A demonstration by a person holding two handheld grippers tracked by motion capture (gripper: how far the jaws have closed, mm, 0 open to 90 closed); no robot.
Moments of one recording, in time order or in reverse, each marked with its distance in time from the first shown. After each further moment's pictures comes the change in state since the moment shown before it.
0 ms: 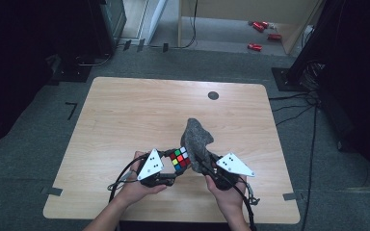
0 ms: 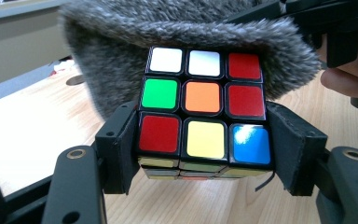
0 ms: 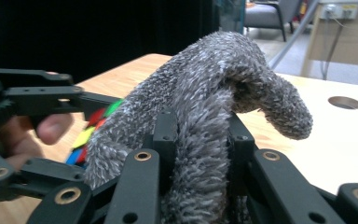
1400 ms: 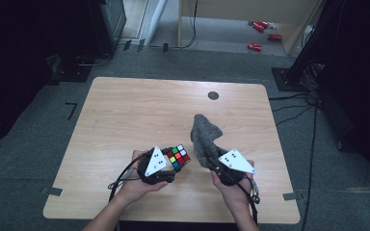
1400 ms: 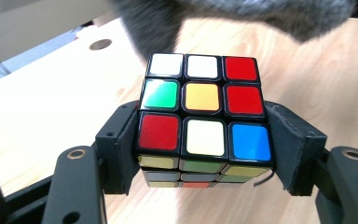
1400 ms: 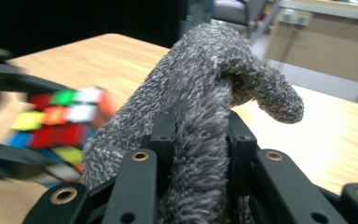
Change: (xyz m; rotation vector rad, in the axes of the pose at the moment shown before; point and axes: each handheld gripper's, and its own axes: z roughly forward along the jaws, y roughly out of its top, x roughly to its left) left arm 0.007 -0.001 0.006 0.162 0.119 -0.001; right arm -0.017 0.005 -0.002 0.062 -0.146 -0.120
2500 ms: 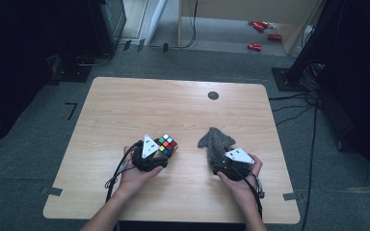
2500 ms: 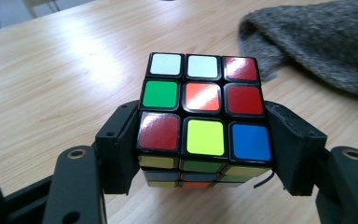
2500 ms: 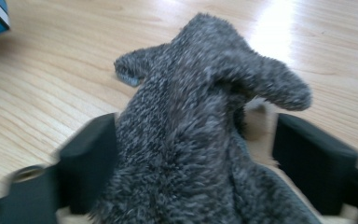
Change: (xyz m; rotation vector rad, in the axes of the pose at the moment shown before) left arm 0.037 -0.018 0.019 0.110 0.180 -0.212; right arm -0.044 -0.060 0.032 0.298 -0.121 0.057
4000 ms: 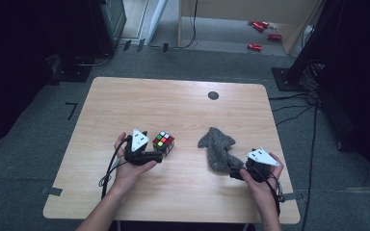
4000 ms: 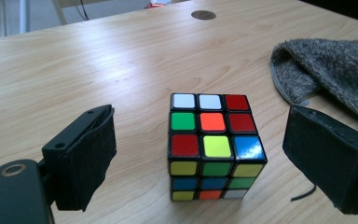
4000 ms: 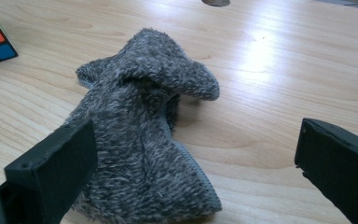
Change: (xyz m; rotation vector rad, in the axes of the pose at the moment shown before) left arm 0.025 0.003 -0.012 -0.063 0.058 -0.103; right arm -0.045 -0.003 -0.037 -0.044 -0.013 0.048
